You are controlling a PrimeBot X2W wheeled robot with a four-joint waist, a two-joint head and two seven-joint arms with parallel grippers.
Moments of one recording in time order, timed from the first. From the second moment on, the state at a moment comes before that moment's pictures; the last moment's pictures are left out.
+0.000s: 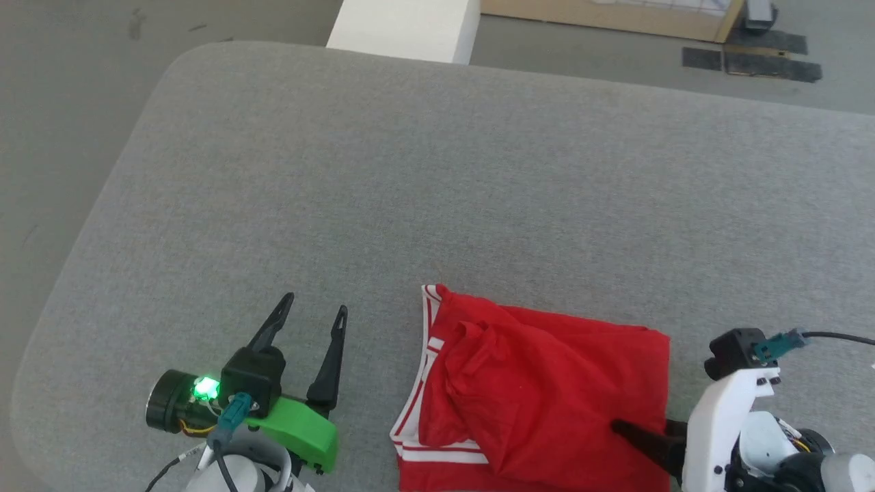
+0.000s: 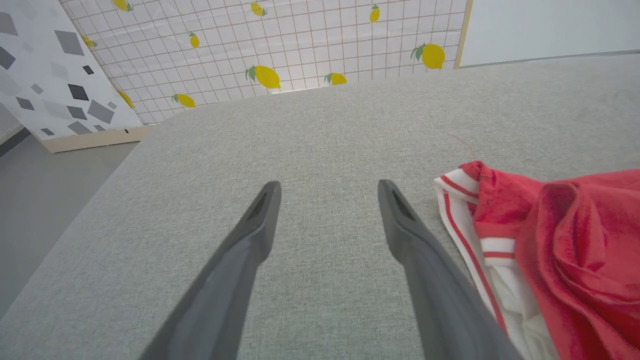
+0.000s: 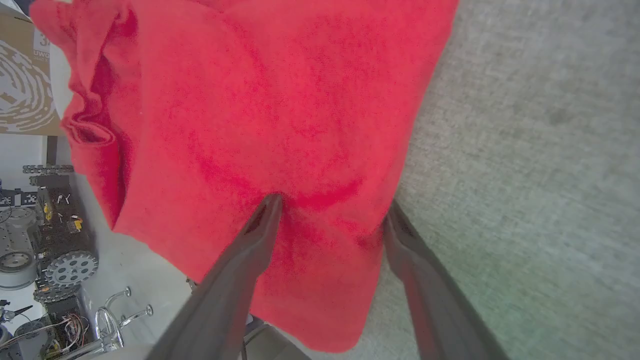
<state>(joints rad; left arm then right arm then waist) -0.18 0.44 -0.59 0.08 -0.42 0.22 -0.23 0.02 -0.16 0.01 -0.04 0.60 0.13 0.97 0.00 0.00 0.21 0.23</state>
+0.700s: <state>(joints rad) -0.19 0.42 -0.60 0.12 -0.42 0.21 -0.24 -0.09 -0.32 0.23 -0.05 0.51 0.13 0.93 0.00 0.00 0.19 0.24</state>
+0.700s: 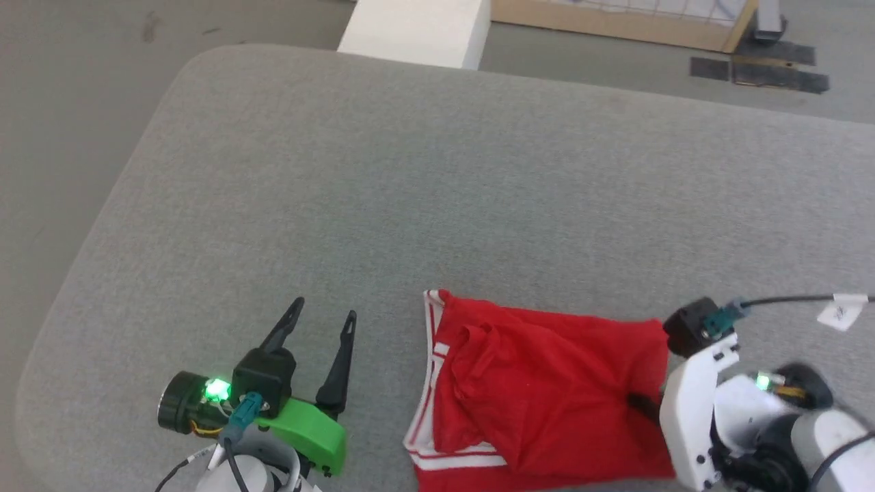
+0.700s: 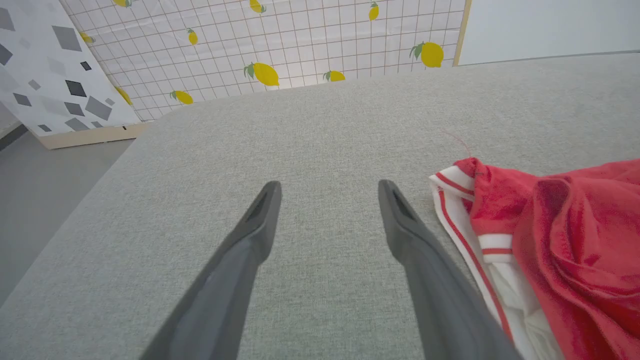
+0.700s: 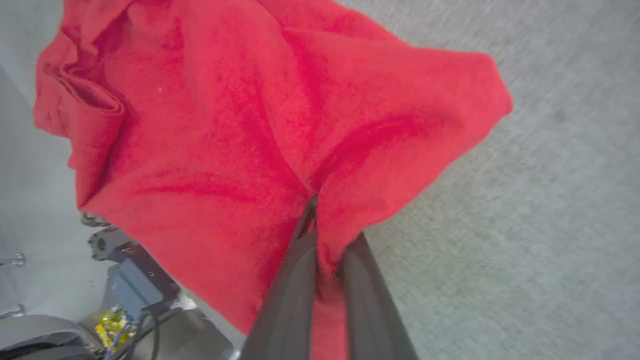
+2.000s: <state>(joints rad) -0.31 0.44 -0.61 -0.03 -0.42 0.20 -0.19 -0.65 -1.01 0.34 0.57 0.12 0.13 0.22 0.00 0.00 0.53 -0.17</state>
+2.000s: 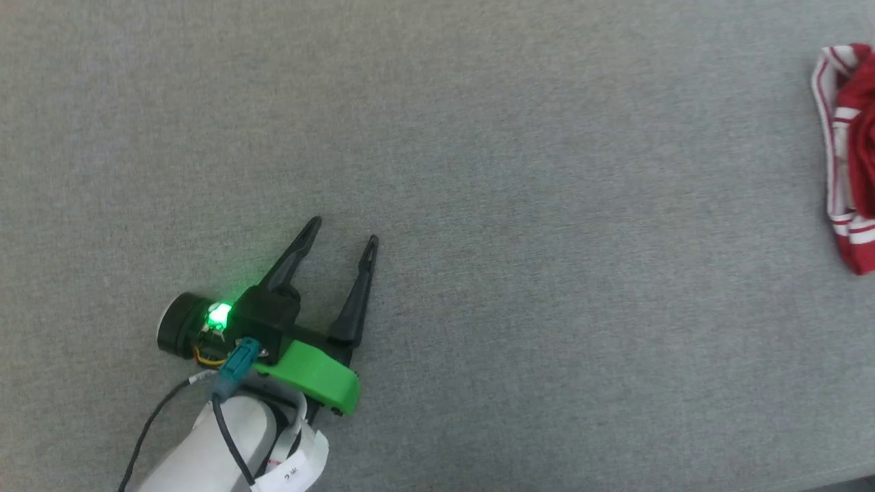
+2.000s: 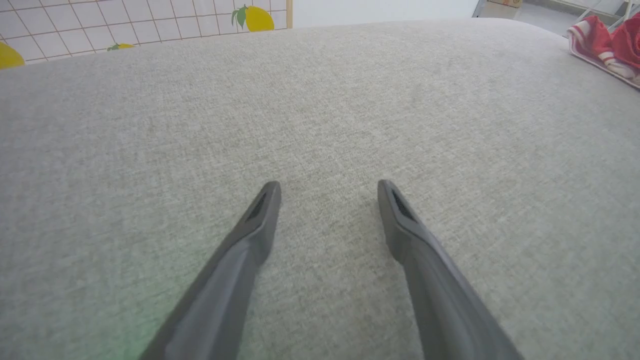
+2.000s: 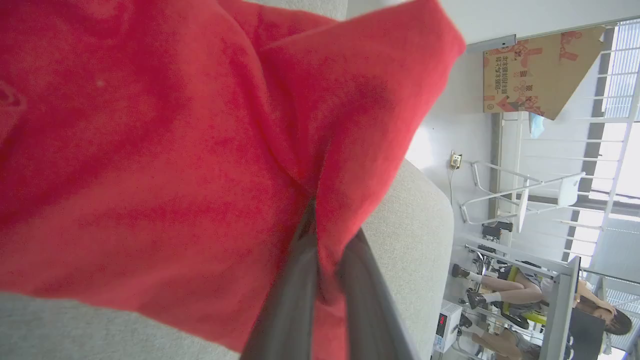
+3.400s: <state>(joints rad) -0.18 0.51 -0.50 -0.03 -0.53 0.28 -0.19 -0.47 -0.62 0.20 0.27 0.38 0.13 -0.17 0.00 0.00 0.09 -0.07</state>
